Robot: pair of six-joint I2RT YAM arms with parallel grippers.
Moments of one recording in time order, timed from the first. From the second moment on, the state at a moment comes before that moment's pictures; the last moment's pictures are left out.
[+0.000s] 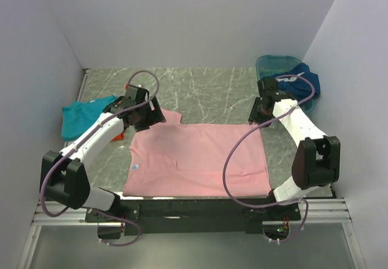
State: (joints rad) left arm -0.36 1.40 1.09 -0.60 0.03 -0.72; right arm 0.13 1.55 1.22 -0.85 0.08 0.50
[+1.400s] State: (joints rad) left arm -0.36 1.45 1.14 -0.54 0.03 -0.69; right arm 0.07 1.85 1.18 -0.52 0.27 0.50
